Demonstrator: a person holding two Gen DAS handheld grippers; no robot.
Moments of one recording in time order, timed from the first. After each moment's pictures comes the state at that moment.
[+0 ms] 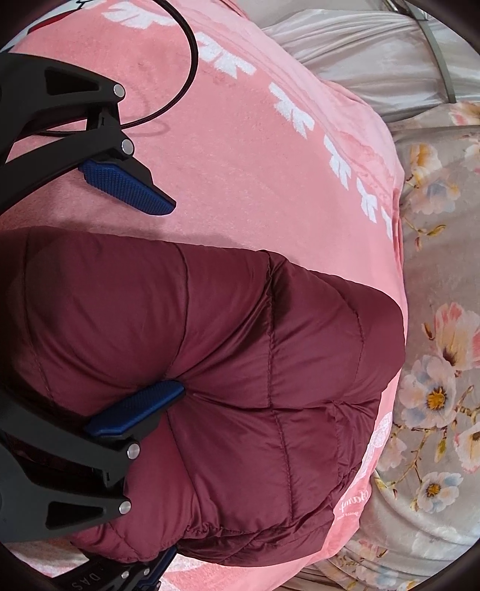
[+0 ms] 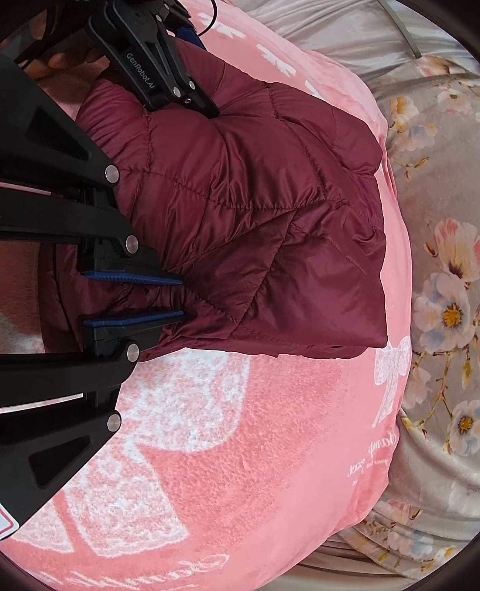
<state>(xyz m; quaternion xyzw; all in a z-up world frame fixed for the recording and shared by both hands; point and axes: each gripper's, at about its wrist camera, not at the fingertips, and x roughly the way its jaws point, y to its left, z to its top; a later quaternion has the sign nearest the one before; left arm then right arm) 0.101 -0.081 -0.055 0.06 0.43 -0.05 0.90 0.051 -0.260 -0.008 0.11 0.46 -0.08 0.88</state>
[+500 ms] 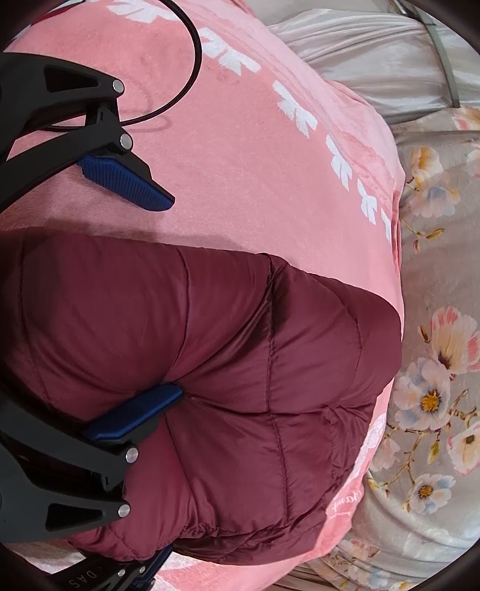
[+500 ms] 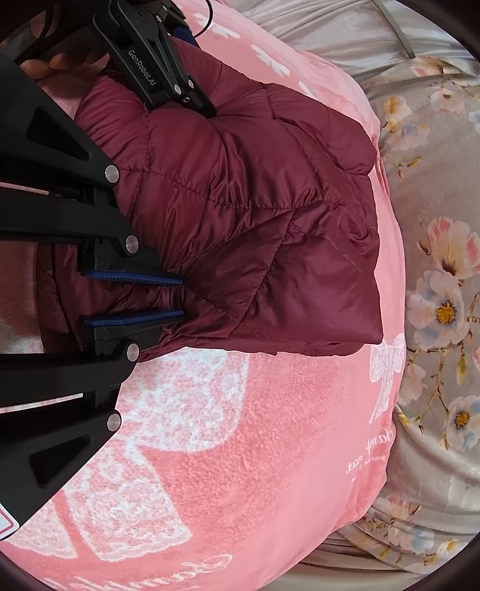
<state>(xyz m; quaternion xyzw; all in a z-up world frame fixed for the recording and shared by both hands) 0.102 -0.074 -0.055 0.03 0.43 -0.06 0.90 0.047 -0.260 -0.009 0.11 0.45 -0.08 0.88</state>
